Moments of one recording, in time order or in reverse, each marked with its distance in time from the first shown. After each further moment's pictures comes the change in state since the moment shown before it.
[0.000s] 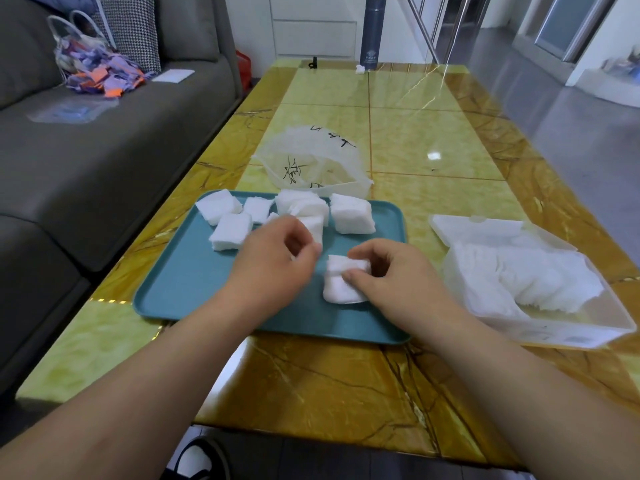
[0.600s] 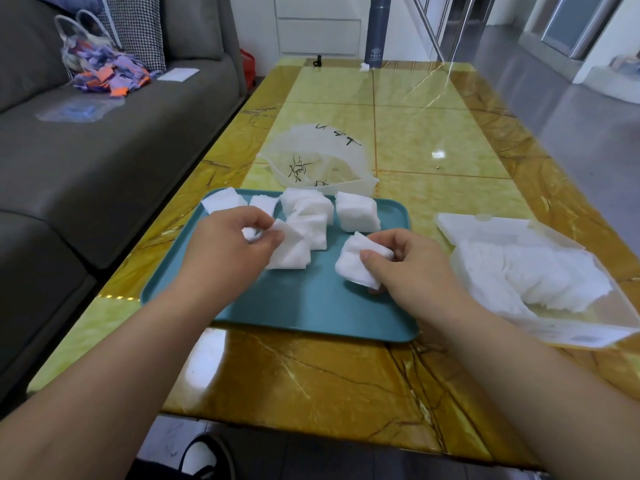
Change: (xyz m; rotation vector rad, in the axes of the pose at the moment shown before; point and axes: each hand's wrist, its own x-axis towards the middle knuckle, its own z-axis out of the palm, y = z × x) left_hand 0.003 -0.021 -0.044 -0.012 0.105 -0.072; right_hand 0.004 0.001 0.000 0.291 0.066 0.154
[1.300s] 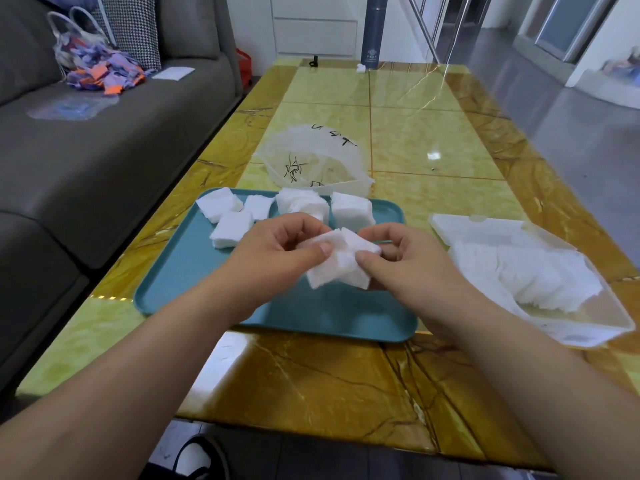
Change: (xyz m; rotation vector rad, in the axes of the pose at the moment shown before) left_hand -0.016 0.028 0.024 -0.452 -0.412 0.061; right_hand -0.004 -0.009 -0.011 0.117 -0.176 -0.047
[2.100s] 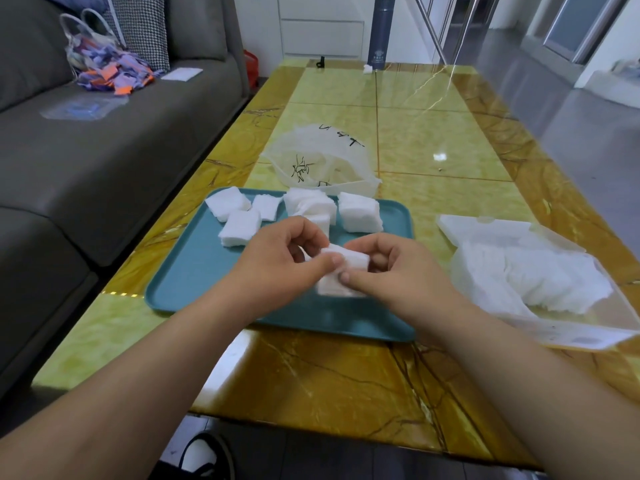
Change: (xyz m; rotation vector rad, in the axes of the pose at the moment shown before) left_hand -0.001 -0.011 0.002 0.311 0.177 0.063; right_hand -0.005 0.001 0.014 -0.069 -0.073 -0.026
